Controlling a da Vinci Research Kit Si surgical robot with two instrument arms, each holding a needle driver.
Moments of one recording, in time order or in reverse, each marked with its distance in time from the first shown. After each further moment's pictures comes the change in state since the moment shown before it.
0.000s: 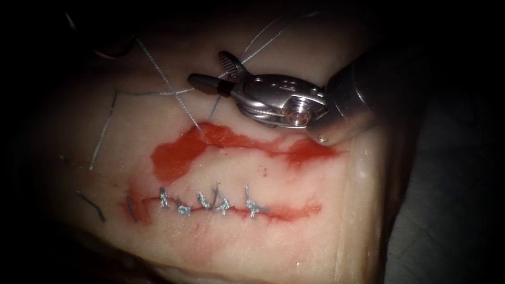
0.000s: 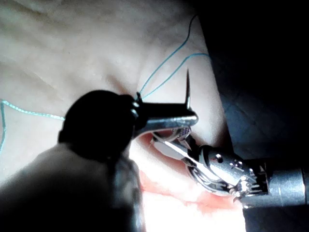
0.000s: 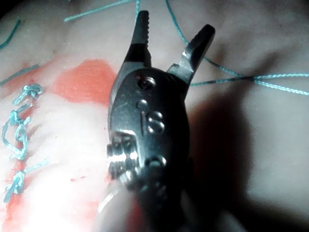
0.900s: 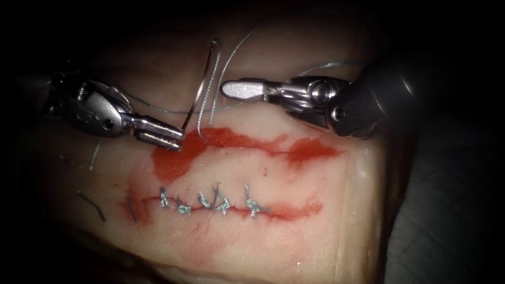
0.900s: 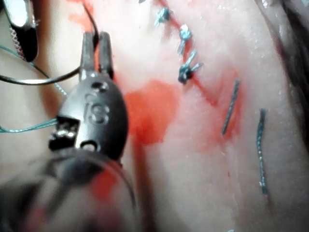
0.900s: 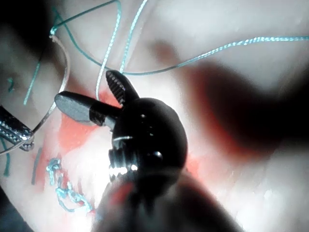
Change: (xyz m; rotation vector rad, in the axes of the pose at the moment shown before) right arm -0.001 -0.001 -0.006 -0.336 0.313 0.701; left arm 0.019 0.000 0.004 0.537 0.739 1.089
